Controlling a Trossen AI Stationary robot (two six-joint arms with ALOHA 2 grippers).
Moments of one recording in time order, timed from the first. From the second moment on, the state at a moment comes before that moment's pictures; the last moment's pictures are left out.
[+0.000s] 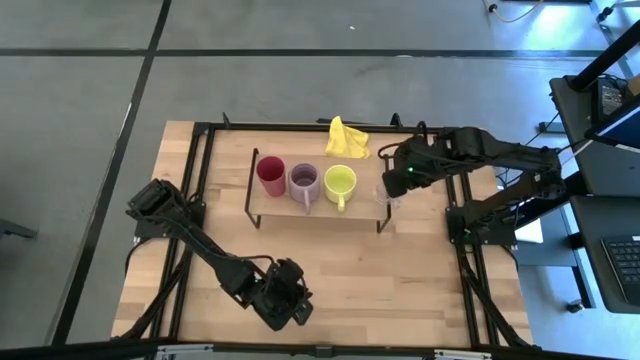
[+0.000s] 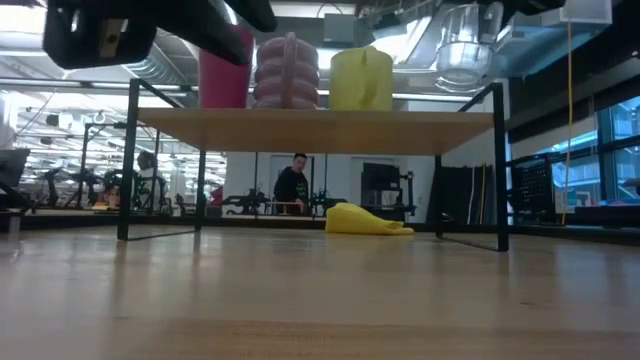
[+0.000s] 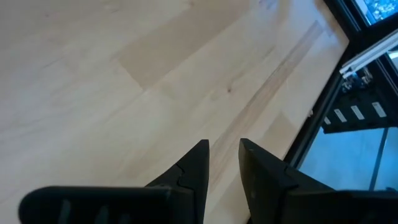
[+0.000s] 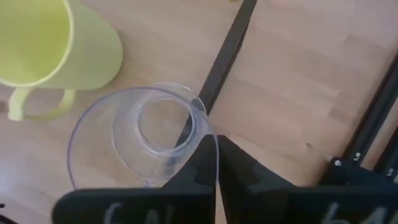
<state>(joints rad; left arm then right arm) -0.66 1.83 1.31 -0.42 -0.52 -1.43 -0.03 1.39 1.65 -1.54 0.21 1.12</state>
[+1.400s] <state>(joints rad) -0.62 1.83 1.31 -0.42 -0.48 -1.41 -0.15 1.66 1.77 -1.51 0.17 0.94</state>
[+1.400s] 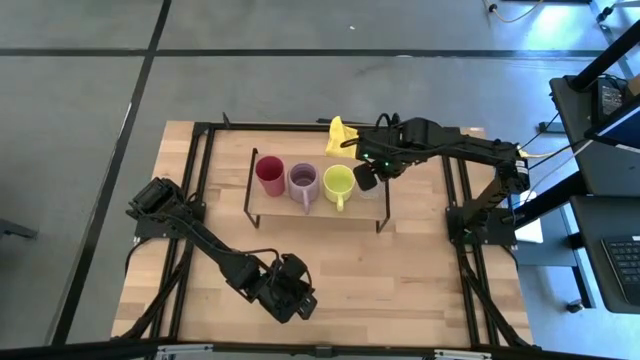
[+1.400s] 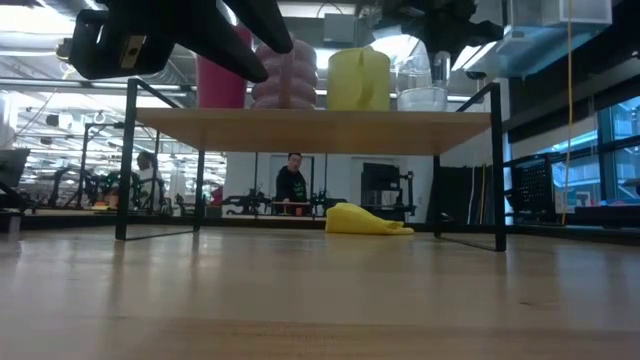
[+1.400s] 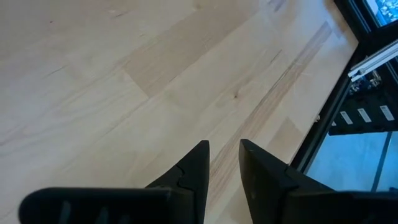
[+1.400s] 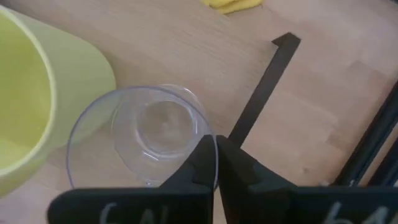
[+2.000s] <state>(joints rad) -0.64 1.83 1.31 -0.44 -0.48 -1.38 -0.12 1.66 1.77 -1.53 0.15 1.05</state>
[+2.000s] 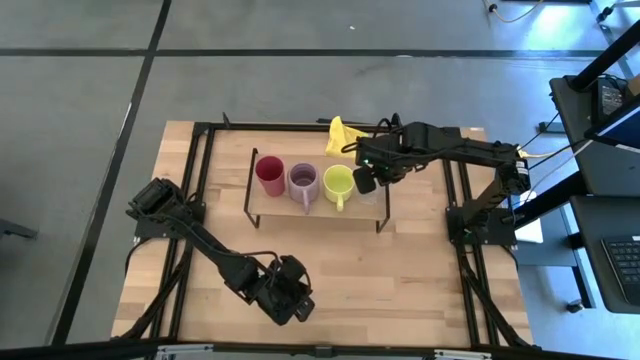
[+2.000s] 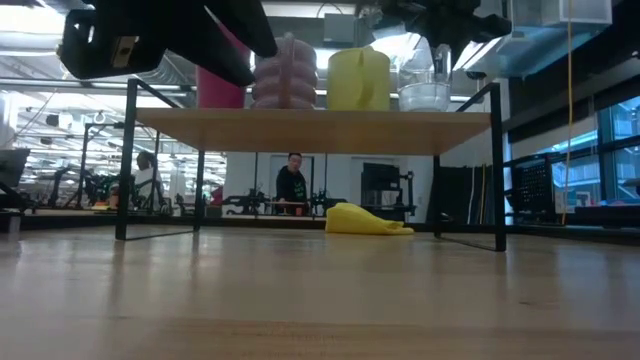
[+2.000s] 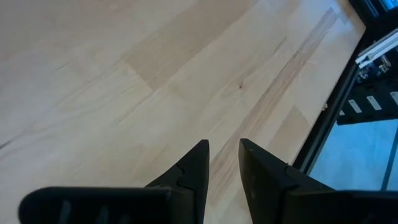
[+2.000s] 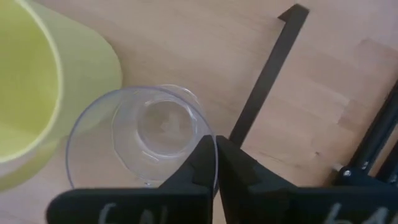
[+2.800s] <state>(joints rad) -0.66 1.83 1.31 -0.44 -0.47 -1.39 -0.12 1.66 1.75 -1.52 0.16 1.01</state>
